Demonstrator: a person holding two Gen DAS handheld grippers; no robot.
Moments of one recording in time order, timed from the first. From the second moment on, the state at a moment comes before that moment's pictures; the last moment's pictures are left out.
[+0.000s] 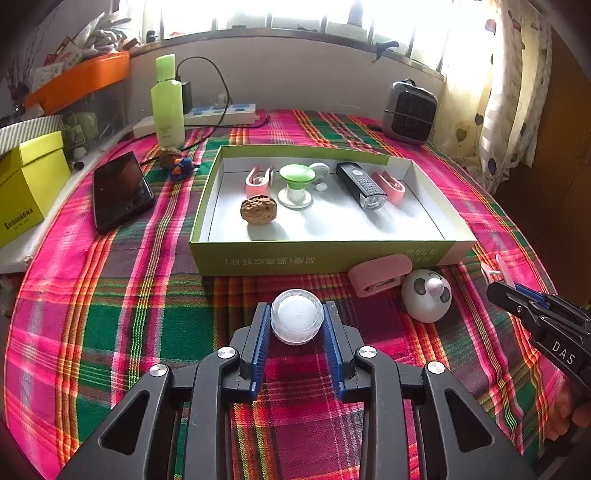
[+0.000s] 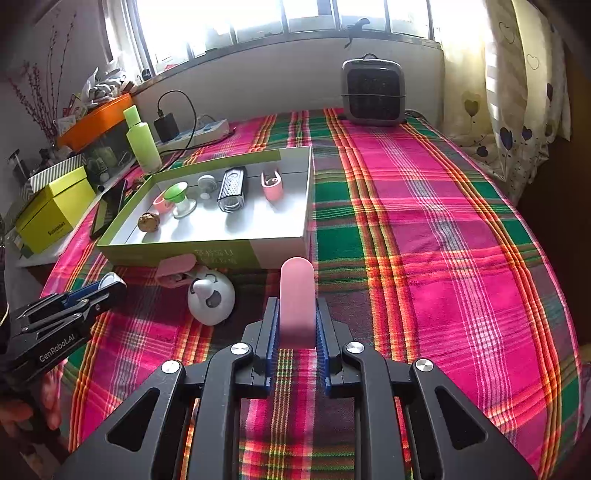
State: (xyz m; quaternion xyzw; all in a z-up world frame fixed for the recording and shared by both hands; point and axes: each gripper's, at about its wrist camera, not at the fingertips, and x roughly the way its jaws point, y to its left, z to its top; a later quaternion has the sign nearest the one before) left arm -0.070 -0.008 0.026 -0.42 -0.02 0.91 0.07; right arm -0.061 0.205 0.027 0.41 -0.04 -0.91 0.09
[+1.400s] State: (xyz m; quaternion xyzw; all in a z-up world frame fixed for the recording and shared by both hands) left arm -0.113 -0.011 0.054 -0.39 -0.03 0.92 0.08; right arm -0.118 0.153 0.054 0.39 -0.02 -0.90 0.19
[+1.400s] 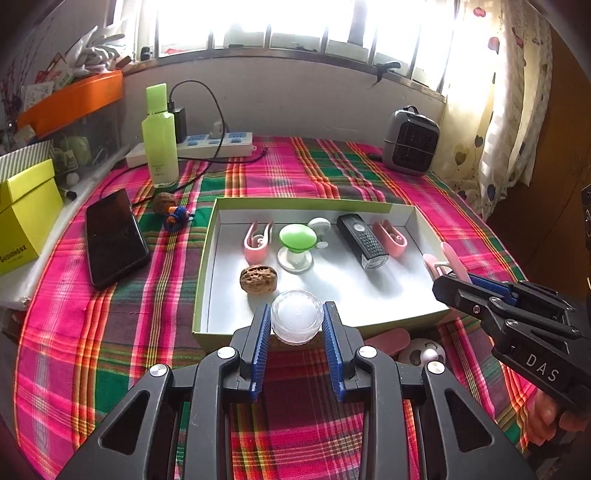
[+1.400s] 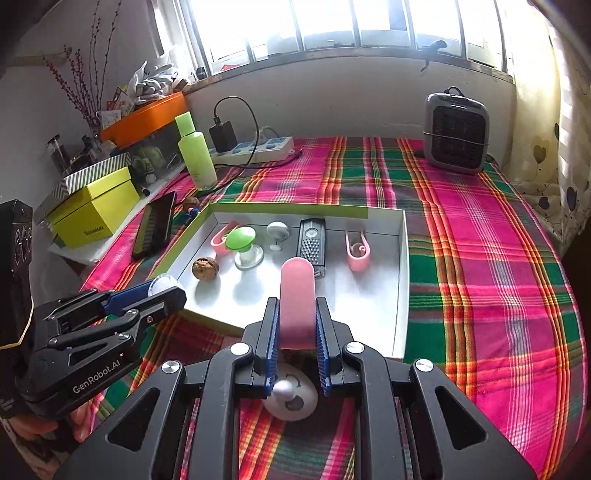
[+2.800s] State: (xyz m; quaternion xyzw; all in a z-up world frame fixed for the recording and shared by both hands) left arm -0.162 -0.007 0.022 -0.44 -0.01 0.90 0.07; right arm -0.179 0.115 0.029 0.44 0.01 -0.86 0.26
